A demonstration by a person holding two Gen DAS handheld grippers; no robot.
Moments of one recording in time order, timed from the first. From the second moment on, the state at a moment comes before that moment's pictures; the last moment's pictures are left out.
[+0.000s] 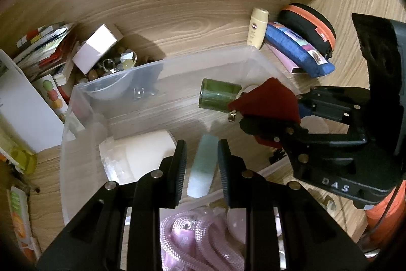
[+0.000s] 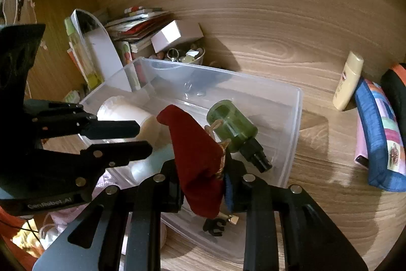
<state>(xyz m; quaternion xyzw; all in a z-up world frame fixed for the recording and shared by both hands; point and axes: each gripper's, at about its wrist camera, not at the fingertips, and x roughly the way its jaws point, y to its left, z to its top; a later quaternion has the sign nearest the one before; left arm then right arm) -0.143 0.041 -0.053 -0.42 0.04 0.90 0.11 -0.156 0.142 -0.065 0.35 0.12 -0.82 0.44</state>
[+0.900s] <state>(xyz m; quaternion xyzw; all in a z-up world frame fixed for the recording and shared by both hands) -0.084 0.013 0.007 -0.33 0.01 0.94 0.04 -0.112 0.180 -0.003 0.24 0.12 -0.87 0.41</state>
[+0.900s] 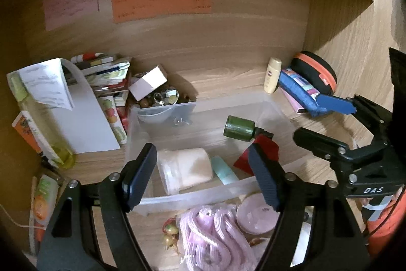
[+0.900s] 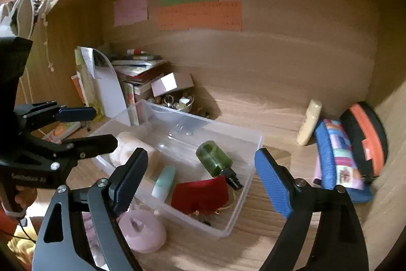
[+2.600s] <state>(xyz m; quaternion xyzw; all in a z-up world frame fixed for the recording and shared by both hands) 0.034 -0.075 -0.108 -0.44 -0.05 0.90 -0.02 -0.020 0.202 -0.101 0.36 0.12 -0.84 0.39</state>
